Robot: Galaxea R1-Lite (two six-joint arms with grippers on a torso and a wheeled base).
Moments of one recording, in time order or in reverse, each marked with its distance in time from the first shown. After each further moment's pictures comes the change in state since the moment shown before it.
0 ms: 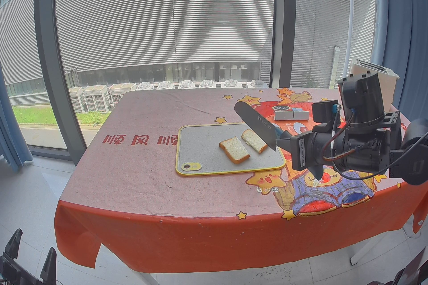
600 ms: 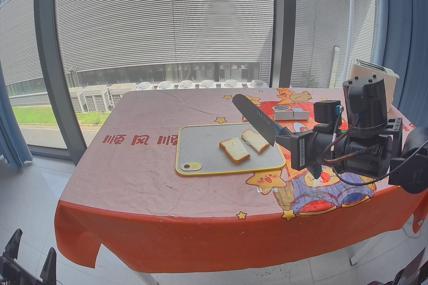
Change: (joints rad) left arm 0.000 -0.002 0.000 0.000 -0.002 0.000; right arm 0.008 -0.010 0.061 -0.124 -0.009 -0.009
